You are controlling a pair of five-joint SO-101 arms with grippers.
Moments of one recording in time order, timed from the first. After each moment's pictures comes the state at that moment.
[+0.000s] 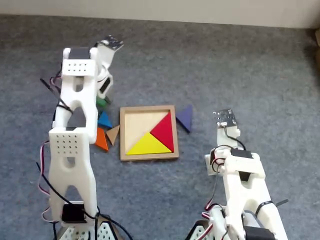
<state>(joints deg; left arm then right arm) -6.4 53.1 -54.6 93.5 -24.0 1.3 -28.7 69.1 40.9 19.0</state>
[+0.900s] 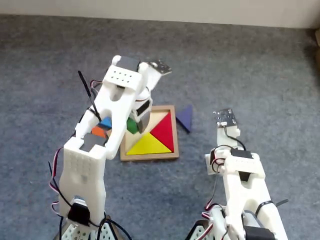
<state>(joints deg) 11.5 34.8 -27.0 98.1 -17.3 1.3 -28.7 69.1 39.8 19.1</state>
